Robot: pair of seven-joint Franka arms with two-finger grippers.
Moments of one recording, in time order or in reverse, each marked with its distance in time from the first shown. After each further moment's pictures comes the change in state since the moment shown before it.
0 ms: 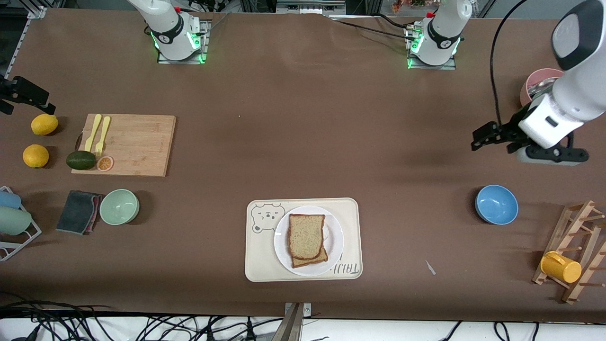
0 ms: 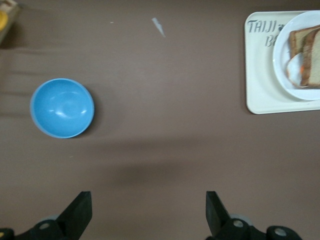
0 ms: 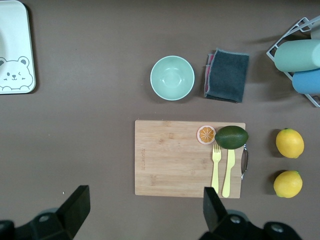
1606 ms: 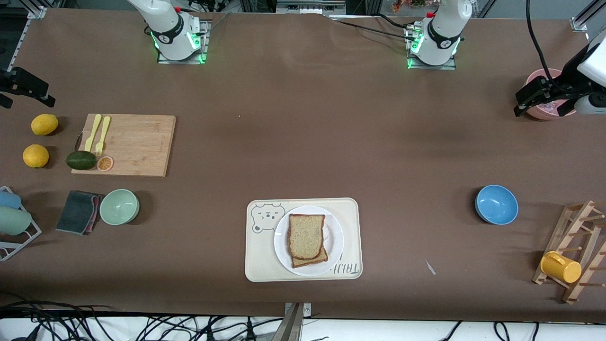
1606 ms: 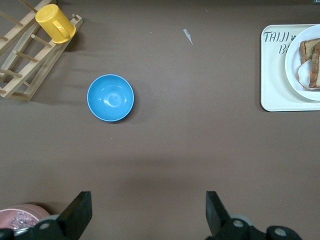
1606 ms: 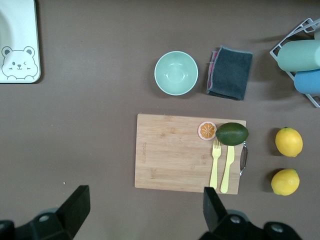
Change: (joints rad) left arm 0.039 -0.113 0.003 0.092 0.044 -0.163 -0.015; right arm 0.000 -0.028 0.006 0.002 0.000 -0.037 -0.031
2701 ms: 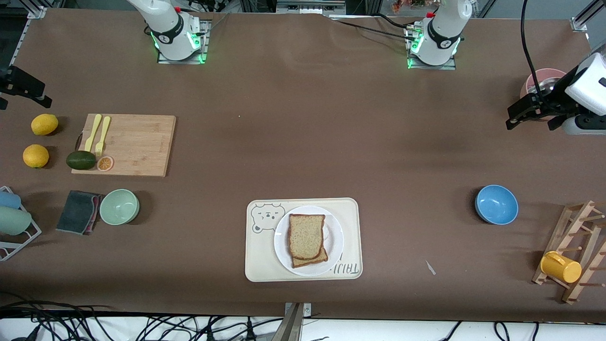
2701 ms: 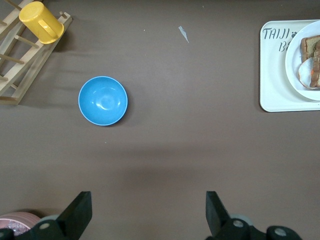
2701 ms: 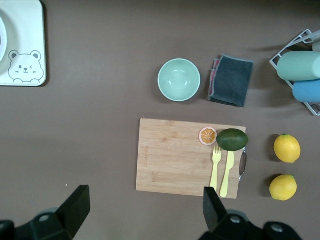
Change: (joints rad) left arm -0.008 0.088 -0.007 0.051 0.000 0.005 0.001; right arm -0.001 0.038 0.030 0.070 0.000 -0.026 0.000
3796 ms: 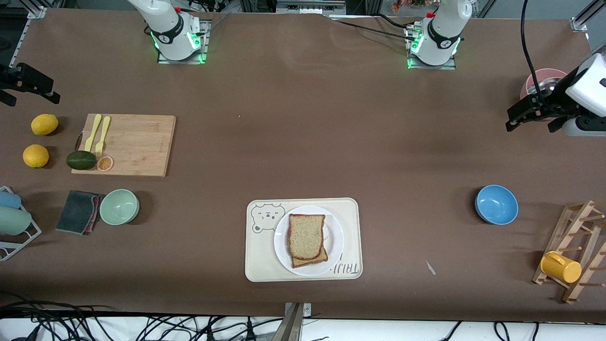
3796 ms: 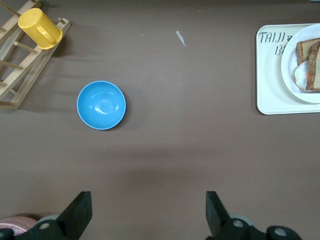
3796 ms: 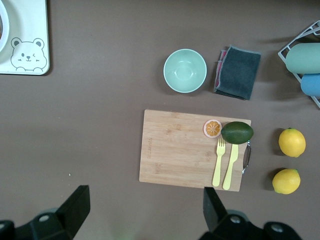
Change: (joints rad) left arm -0.004 0.011 -0.004 0.022 0.000 0.000 0.000; right arm -0.013 -0.003 0.019 0.000 0.000 -0.037 0.000
